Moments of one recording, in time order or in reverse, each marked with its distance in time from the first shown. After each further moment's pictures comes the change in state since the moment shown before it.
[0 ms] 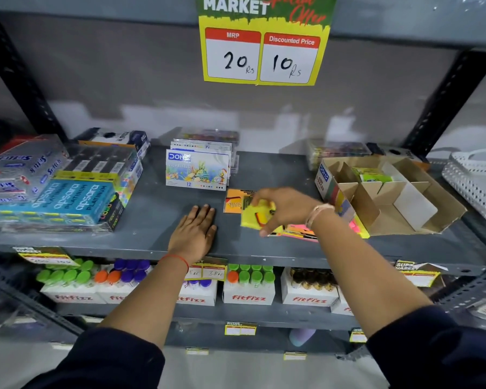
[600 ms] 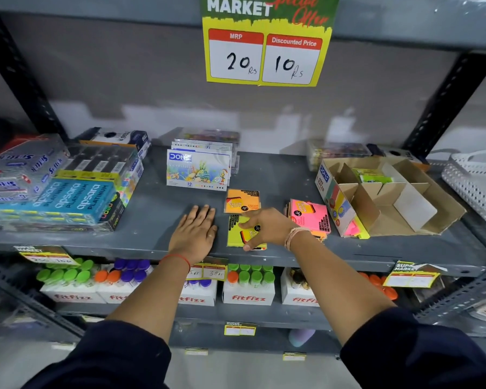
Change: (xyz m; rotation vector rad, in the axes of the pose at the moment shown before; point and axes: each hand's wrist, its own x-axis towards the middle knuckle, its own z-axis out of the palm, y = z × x) left_hand 0.001 -0.001 0.004 0.022 -0.010 -0.014; right_hand 0.021 0.001 0.054 -0.008 -0.025 -0.029
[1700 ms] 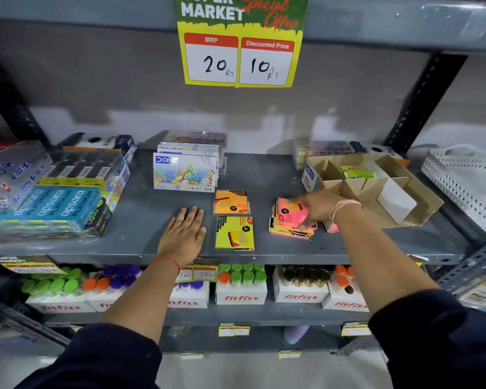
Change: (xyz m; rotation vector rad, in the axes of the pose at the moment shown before) left_hand -0.002 0.002 -0.001 0.038 -0.008 0.004; right_hand -0.046 0.073 -0.066 -0.249 -0.063 0.346
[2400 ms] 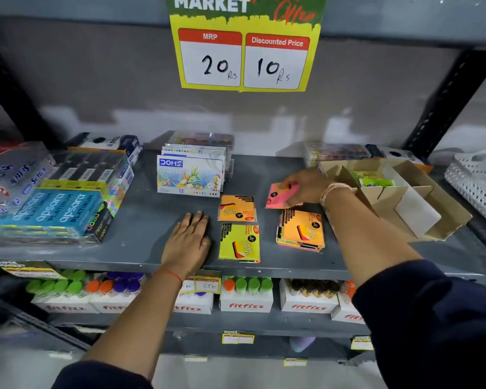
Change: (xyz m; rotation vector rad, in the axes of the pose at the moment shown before) left_hand 0.007 0.003 0.001 -0.080 0.079 -0.005; right_hand 0.047 -0.017 -0.035 0.212 0.208 -0.061
